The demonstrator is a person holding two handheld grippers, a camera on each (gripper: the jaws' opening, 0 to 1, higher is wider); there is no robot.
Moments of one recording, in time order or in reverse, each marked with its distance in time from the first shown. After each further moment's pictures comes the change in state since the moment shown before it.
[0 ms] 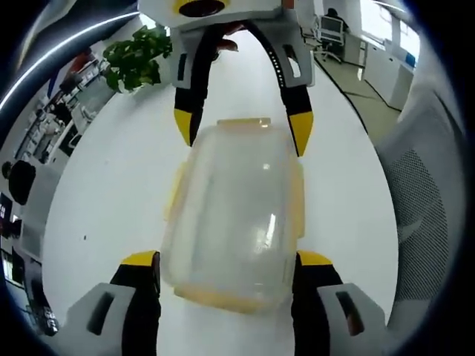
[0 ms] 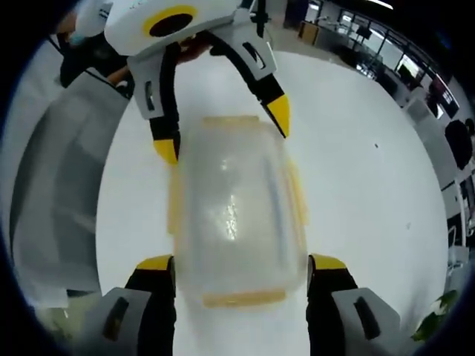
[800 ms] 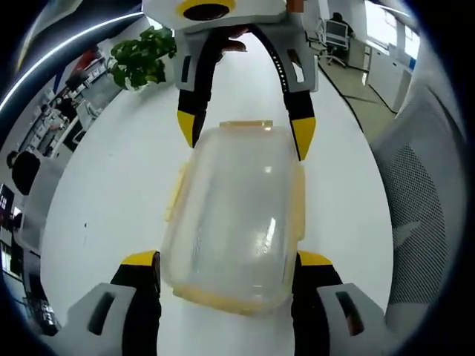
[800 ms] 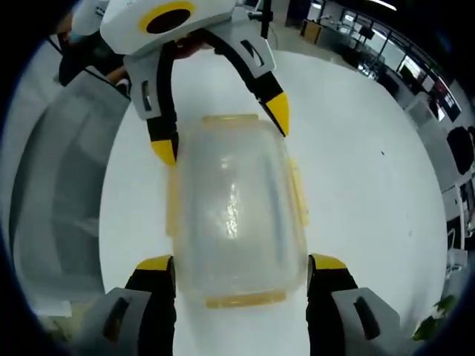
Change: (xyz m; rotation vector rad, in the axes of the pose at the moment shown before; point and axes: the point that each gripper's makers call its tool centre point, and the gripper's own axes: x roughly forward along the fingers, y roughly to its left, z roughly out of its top) left arm -0.015 -0.011 -0.020 -0.031 -0.008 0.015; right arm 0.010 0.017 0.020 -0.009 0.009 -0.003
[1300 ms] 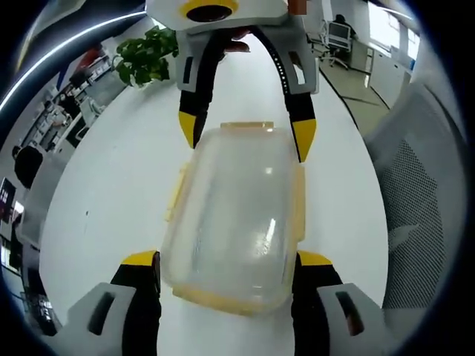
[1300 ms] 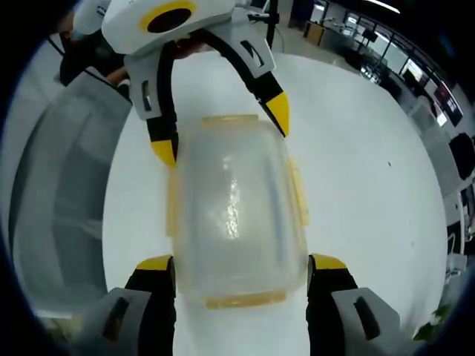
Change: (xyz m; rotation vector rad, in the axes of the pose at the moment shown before) left arm -0.016 -0.008 -0.024 -0.023 -0.006 0.011; right arm 0.010 0.014 0.024 -0.018 -0.005 0.005
